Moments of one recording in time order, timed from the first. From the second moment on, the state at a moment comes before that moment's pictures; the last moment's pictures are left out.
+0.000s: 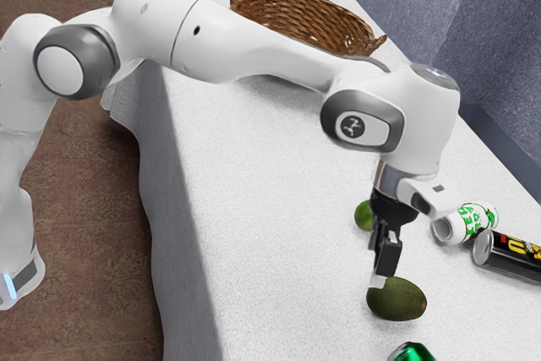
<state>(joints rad) -0.26 0.36 -0.30 -1.34 -0.02 1.80 -0.10</state>
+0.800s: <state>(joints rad) -0.24 0.43 -0.29 -1.31 -0.04 1.85 -0.01</state>
